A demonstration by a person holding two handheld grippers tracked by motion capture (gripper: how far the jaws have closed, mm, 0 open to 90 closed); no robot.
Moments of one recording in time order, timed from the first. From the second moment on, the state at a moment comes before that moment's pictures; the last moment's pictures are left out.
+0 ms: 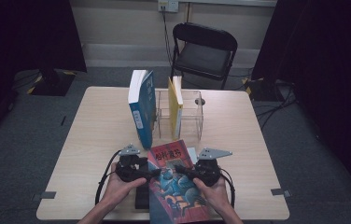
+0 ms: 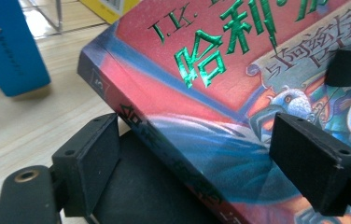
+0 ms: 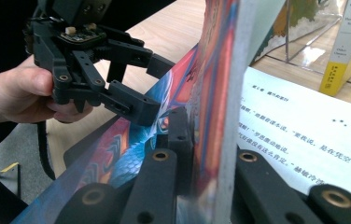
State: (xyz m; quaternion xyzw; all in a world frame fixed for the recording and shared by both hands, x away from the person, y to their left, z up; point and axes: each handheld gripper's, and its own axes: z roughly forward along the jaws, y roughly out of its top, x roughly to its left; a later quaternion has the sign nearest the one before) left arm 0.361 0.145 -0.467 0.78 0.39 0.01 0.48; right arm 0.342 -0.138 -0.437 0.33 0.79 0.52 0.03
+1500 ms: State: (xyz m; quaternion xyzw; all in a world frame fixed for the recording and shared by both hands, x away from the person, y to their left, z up) left arm 0.358 0.131 -0.415 0.76 0.35 -0.02 0.54; right arm 0.336 -0.147 -0.398 0.32 0.77 0.55 0.05
